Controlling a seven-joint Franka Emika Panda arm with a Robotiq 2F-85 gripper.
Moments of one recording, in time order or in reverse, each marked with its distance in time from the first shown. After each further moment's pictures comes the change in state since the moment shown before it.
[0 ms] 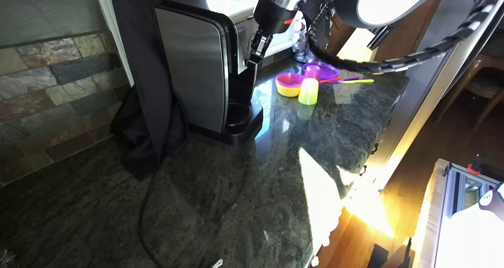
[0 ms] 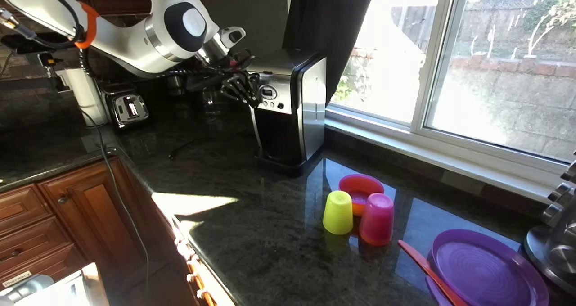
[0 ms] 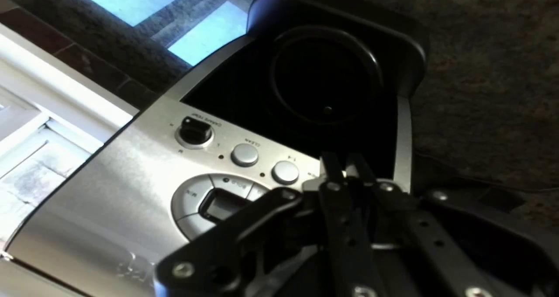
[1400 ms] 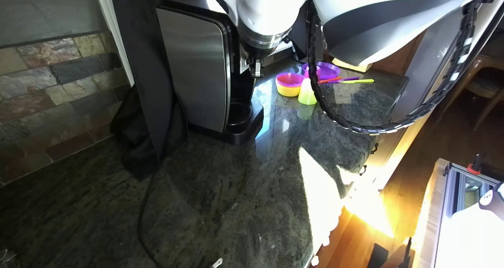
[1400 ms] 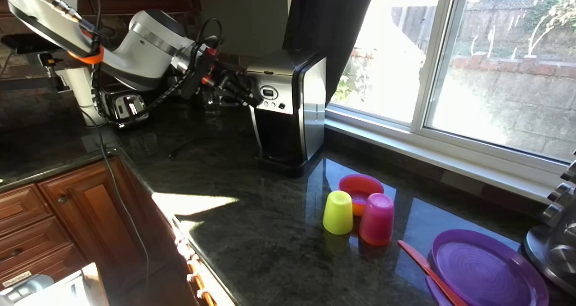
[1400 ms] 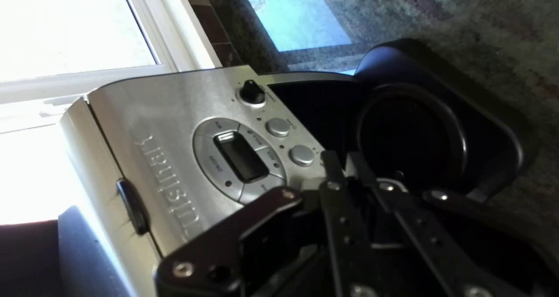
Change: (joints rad) arm 0.112 0.116 0.090 0.116 -0.617 -0.431 0.255
